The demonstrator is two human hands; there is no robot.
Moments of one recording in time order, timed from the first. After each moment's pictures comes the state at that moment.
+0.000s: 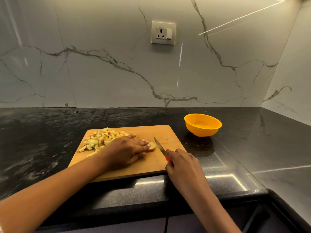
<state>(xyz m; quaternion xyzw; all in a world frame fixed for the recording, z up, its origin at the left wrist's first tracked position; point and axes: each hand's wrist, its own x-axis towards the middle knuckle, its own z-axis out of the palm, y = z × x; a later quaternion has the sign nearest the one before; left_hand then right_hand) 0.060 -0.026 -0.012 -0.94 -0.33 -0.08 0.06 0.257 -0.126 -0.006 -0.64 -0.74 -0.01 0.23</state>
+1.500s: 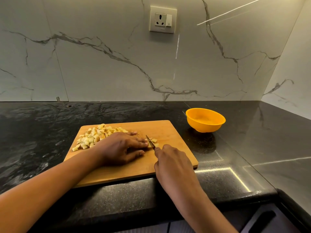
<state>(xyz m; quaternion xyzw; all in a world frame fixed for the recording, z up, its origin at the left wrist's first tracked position) 0.050 -0.004 -0.013 -0.95 -0.28 -0.13 -0.01 0.222 -0.118 0.001 -0.64 -0.75 -0.02 0.18</state>
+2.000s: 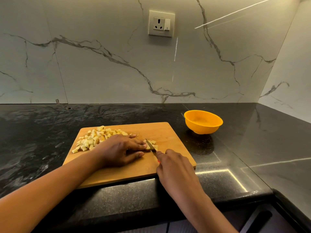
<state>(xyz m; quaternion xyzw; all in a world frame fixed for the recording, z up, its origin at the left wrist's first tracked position) 0.050 -0.003 -0.016 -0.95 -0.28 -0.15 0.00 0.232 -0.124 -0.003 -0.63 -0.75 0.00 0.20</state>
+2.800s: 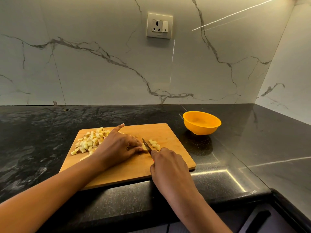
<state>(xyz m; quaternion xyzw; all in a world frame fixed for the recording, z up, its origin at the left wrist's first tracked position) 0.053 0.003 -0.024 -0.90 -0.35 -0.24 0.05 0.215 -0.124 0.005 -0.64 -0.75 -0.01 0.19</state>
